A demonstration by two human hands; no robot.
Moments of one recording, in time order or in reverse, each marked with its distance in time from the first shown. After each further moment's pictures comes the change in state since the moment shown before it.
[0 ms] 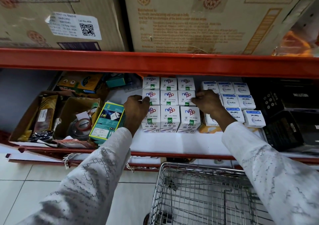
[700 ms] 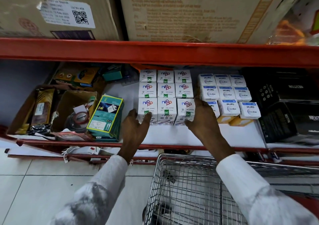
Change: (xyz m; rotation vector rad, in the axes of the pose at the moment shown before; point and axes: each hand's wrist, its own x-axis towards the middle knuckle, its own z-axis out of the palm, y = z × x) left_hand -0.082 -0.040 -0.005 -0.031 -0.044 0.002; right_hand -0.081 0.028 0.032 -0.298 0.111 -0.181
